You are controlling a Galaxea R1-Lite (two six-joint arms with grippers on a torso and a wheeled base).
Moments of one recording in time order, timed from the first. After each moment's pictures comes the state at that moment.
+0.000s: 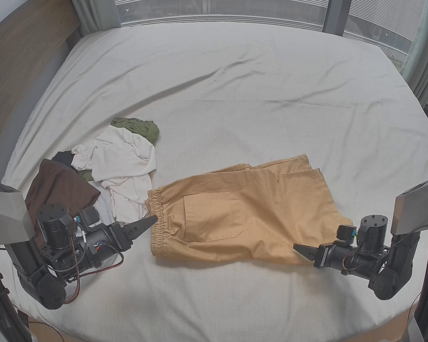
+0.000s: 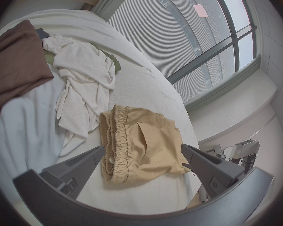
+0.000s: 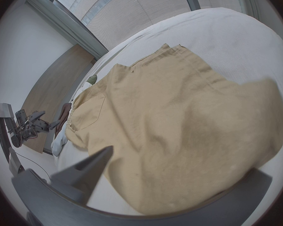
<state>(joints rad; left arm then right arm) -0.25 2.02 -0.23 -1.55 -0.38 -0.61 0.29 2.23 -0.22 -1.54 0.26 0.34</state>
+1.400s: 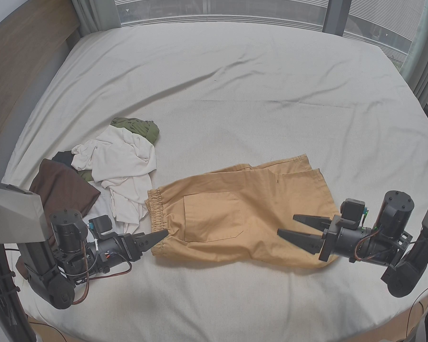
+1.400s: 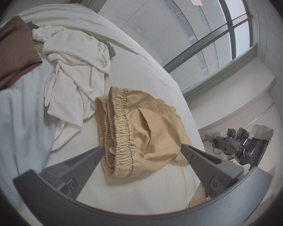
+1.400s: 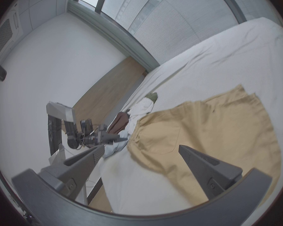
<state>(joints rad) -0.25 2.13 -0.26 -1.55 -0.44 -0.50 0.39 1.92 -0.28 -1.53 0.55 0.35</state>
